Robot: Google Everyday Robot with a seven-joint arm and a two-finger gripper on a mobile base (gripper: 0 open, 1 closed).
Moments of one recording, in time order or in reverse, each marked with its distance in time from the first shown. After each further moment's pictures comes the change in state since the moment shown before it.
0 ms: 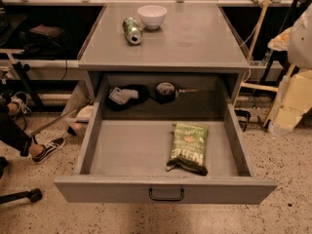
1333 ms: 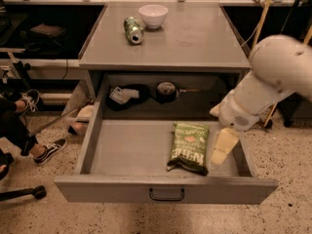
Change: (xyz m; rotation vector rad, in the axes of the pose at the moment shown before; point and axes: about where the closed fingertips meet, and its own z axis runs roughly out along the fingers) arm -0.016 0.021 0.225 -0.313 -0.151 0.040
